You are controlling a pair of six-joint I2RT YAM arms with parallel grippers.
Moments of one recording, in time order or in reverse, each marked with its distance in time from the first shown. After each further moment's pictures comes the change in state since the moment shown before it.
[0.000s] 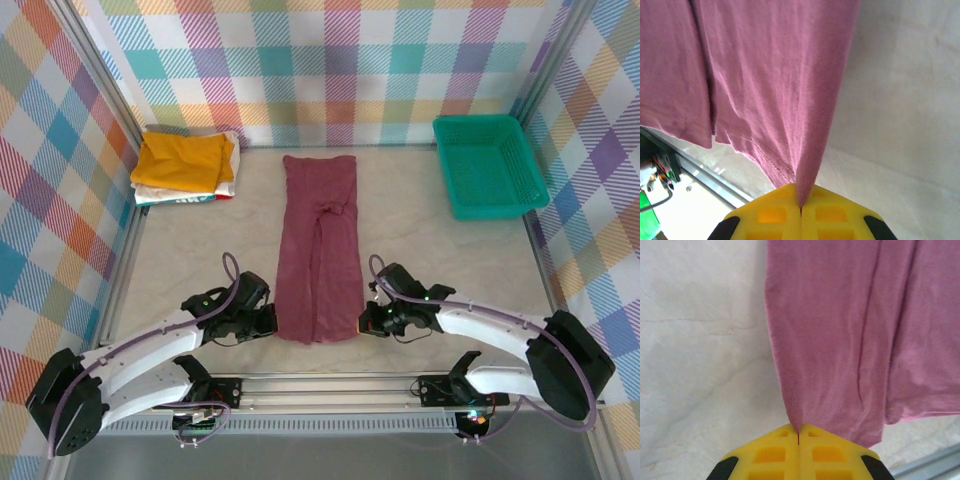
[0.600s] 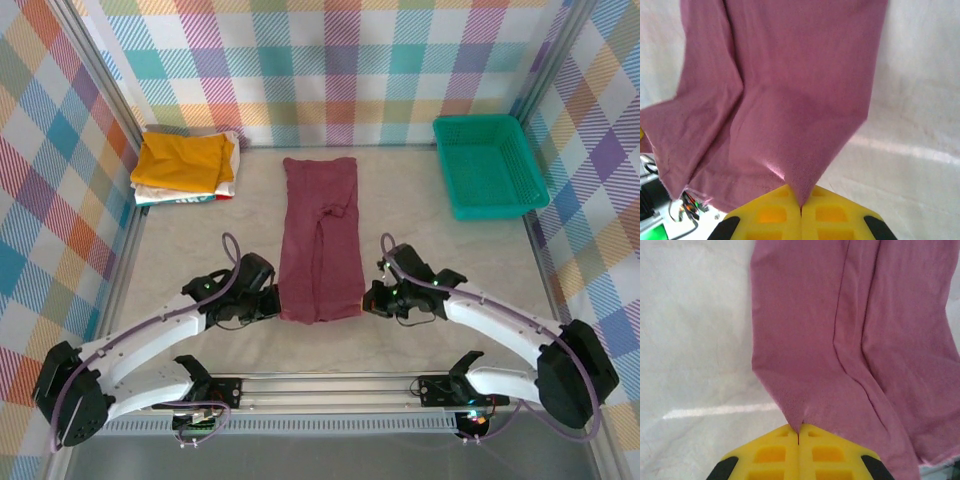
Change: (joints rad) left arm 0.047 0.111 0.216 -0.090 -0.084 0.019; right arm -0.111 -0.001 0.171 -0.117 0.051 -0.030
